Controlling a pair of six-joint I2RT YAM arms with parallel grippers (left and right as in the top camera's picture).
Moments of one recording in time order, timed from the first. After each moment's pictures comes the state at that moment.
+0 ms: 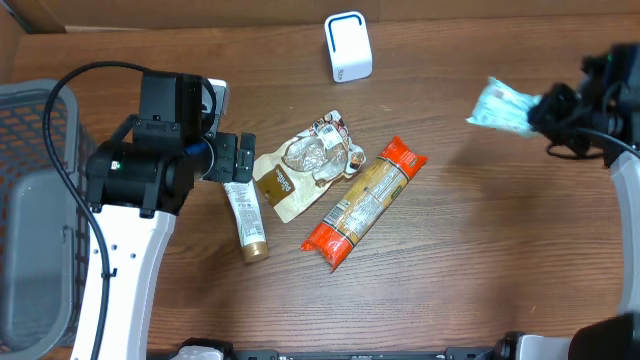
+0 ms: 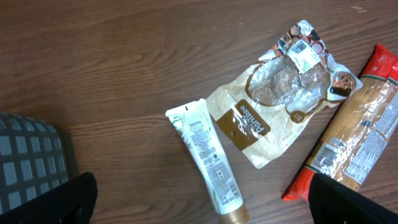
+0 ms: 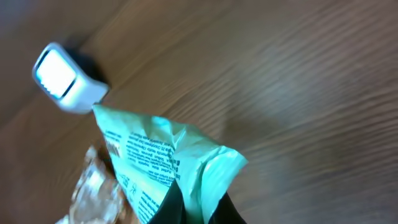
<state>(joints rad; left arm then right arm) -0.14 1.35 1.54 -1.20 -0.08 0.00 -0.23 1.52 1.40 -0.88 -0.30 0.43</state>
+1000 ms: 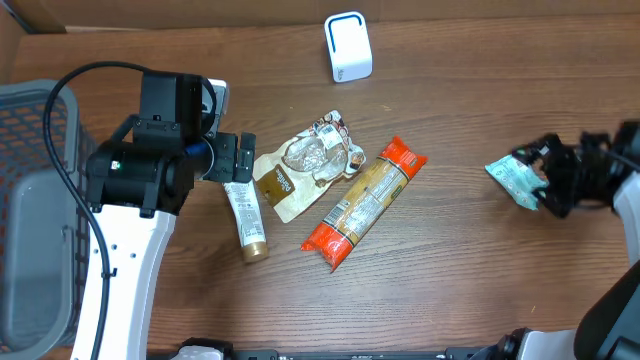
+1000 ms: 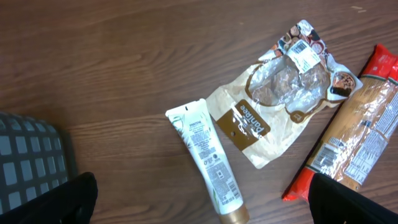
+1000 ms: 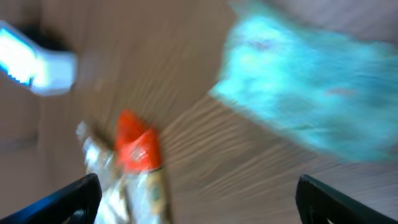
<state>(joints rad) -0.14 1.35 1.54 -1.21 -0.08 0.00 -0.43 1.59 1.07 -0.77 -0.61 0.41</state>
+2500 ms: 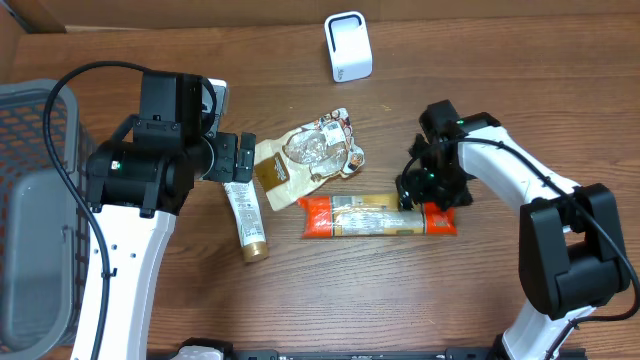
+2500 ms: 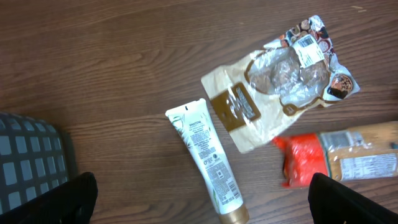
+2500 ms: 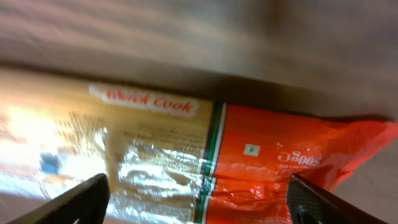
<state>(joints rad) -0.14 1.35 1.54 -1.20 -0.08 0.00 0.28 1.91 1.27 -1.02 -0.20 0.12</state>
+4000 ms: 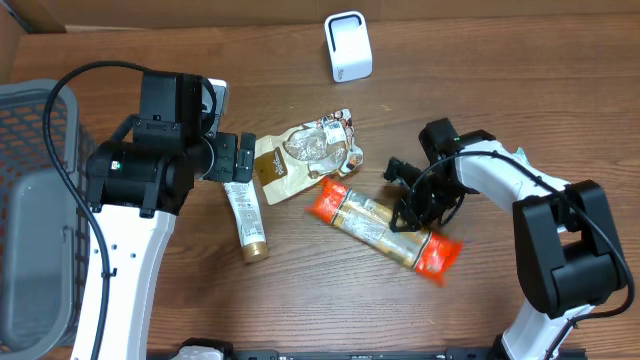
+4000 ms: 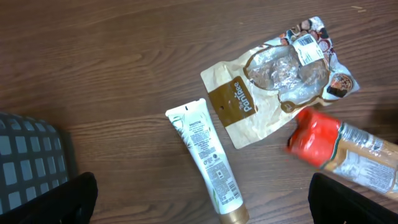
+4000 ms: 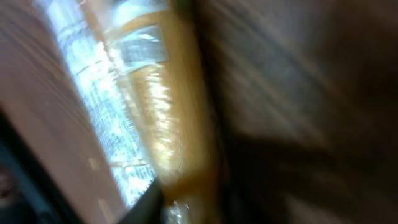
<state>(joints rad) -0.14 1.35 1.54 -1.21 -0.08 0.00 0.29 1.92 1.14 -0.92 -0.52 -0.35</state>
